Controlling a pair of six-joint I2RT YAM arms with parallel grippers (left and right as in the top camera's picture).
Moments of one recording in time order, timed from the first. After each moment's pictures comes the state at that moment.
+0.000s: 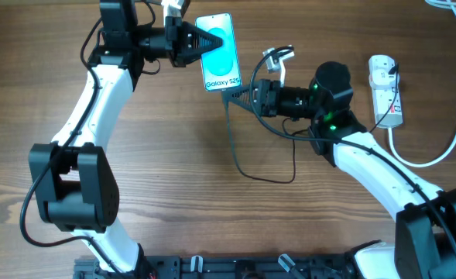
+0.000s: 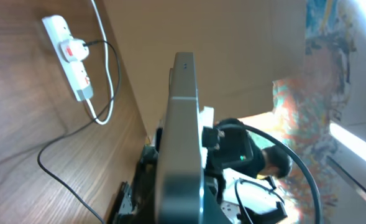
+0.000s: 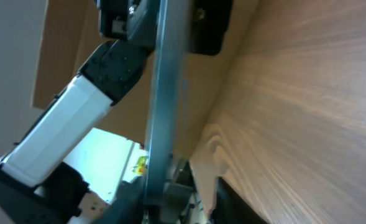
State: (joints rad) left arm -0.08 1.89 1.49 0.01 1.51 -0.94; right arm 0.35 1.56 0.87 0.61 -1.05 1.09
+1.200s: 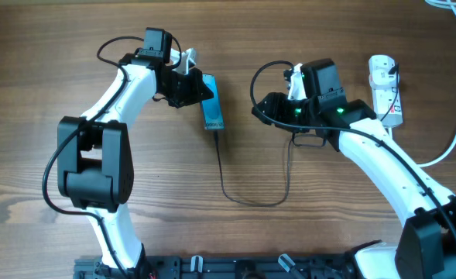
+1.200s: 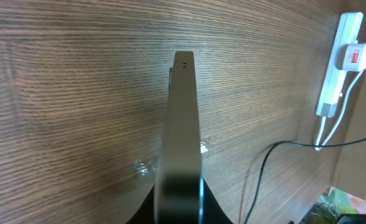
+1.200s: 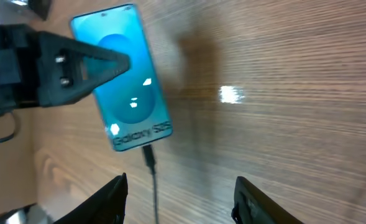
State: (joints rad) left arm -0.16 2.05 1.48 -0.70 0.64 -0.31; right arm 0.34 1.56 1.05 -0.46 -0.45 0.60
